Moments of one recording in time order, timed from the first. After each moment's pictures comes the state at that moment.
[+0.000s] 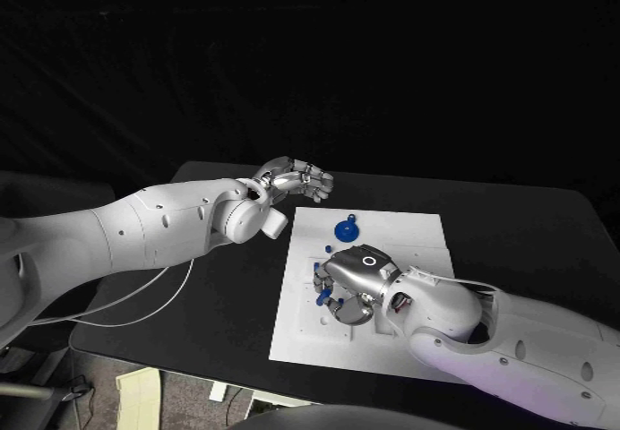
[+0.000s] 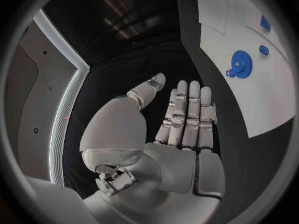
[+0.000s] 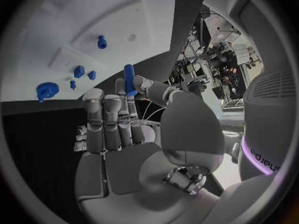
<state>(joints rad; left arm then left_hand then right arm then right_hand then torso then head) 1.25 -0.69 -0.13 1.20 -0.19 -0.15 0.27 1.11 -0.12 0.57 -0.27 0.05 0.84 0.17 0.39 0.39 1.24 0.11 0.07 0.14 0.92 0.12 0.45 0.44 0.06 0.67 0.02 0.66 1.13 1.05 -0.60 -0.10 1.68 -1.87 -0.25 -0.20 1.18 -0.24 0.92 -0.13 0.04 1.02 0.11 0.39 0.46 1.31 0.05 0.14 0.26 1.18 -0.06 1.21 0.80 0.14 1.19 -0.06 1.03 1.30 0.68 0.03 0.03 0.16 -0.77</state>
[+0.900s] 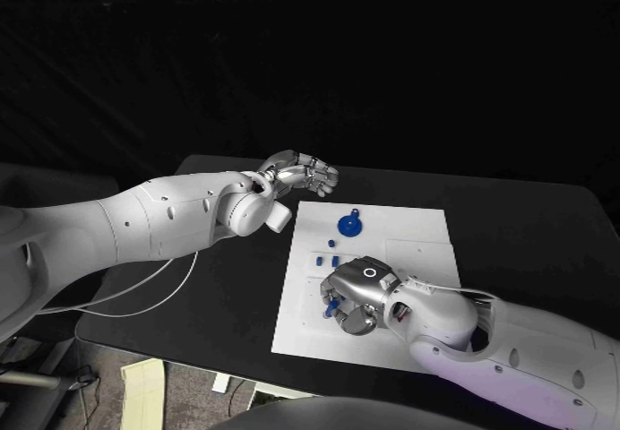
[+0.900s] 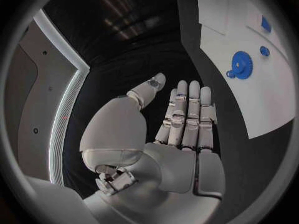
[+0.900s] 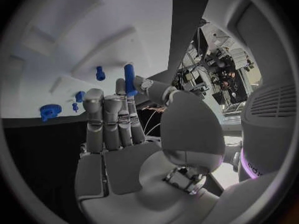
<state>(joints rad) 1.25 -0.68 -0.13 1.20 -0.19 -0.14 0.27 1.11 -0.12 0.57 -0.27 0.05 0.84 0.17 0.39 0.39 1.24 0.11 0.07 0.14 0.92 0.12 0.45 0.44 0.07 0.67 0.02 0.66 1.13 1.02 -0.59 -0.13 1.64 -1.91 -0.20 -0.21 1.18 -0.24 0.92 -0.13 0.05 1.02 0.11 0.39 0.46 1.31 0.05 0.14 0.26 1.19 -0.06 1.21 0.80 0.14 1.20 -0.06 1.03 1.30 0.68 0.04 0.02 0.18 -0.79</state>
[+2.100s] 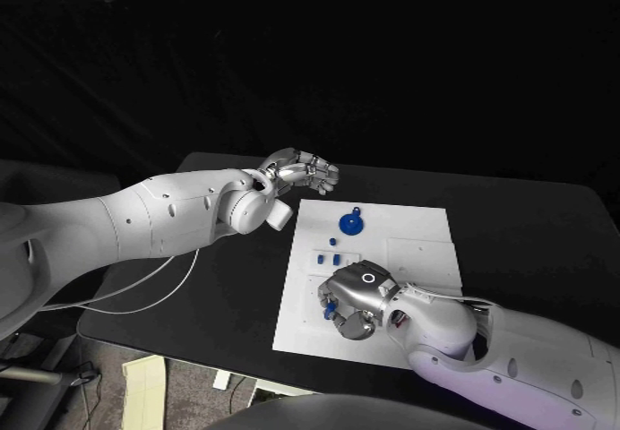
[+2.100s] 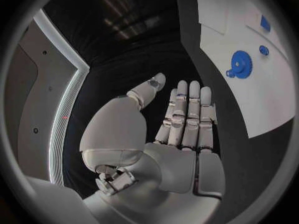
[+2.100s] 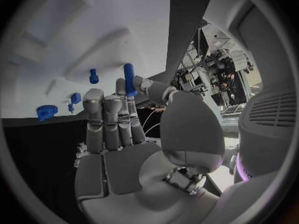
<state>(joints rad) 1.25 -0.69 -0.13 1.20 -0.19 -0.14 0.27 1.11 -0.12 0.57 -0.27 0.05 0.84 0.17 0.39 0.39 1.24 0.11 0.07 0.14 0.92 0.12 0.45 0.44 0.06 0.67 0.02 0.65 1.13 1.01 -0.59 -0.15 1.65 -1.94 -0.24 -0.22 1.18 -0.23 0.93 -0.14 0.04 1.02 0.11 0.39 0.46 1.31 0.04 0.14 0.27 1.19 -0.06 1.21 0.80 0.14 1.20 -0.06 1.03 1.30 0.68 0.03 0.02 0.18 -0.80</state>
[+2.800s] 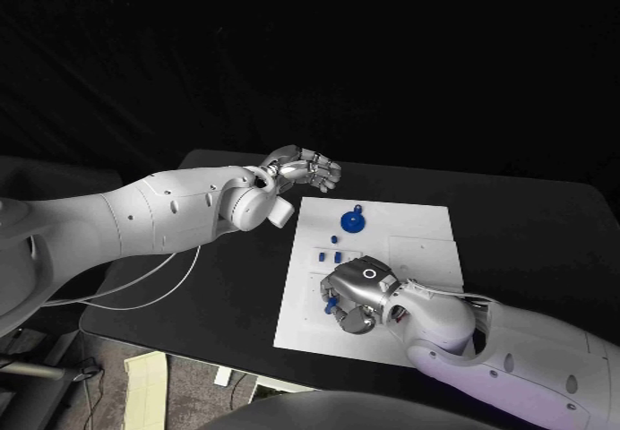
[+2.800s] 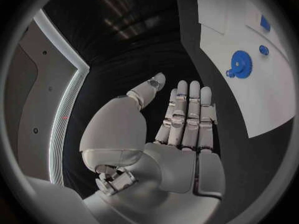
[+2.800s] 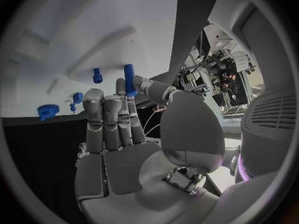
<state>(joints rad) 1.25 -0.68 -0.13 1.20 -0.19 -0.14 0.27 1.11 -0.12 0.57 -0.27 0.05 0.84 0.17 0.39 0.39 1.24 0.11 0.07 0.14 0.92 0.12 0.45 0.44 0.06 0.67 0.02 0.65 1.13 1.01 -0.57 -0.14 1.62 -1.95 -0.25 -0.22 1.18 -0.23 0.93 -0.14 0.05 1.02 0.10 0.39 0.46 1.31 0.04 0.14 0.27 1.19 -0.06 1.21 0.80 0.14 1.20 -0.06 1.03 1.30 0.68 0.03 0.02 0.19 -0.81</state>
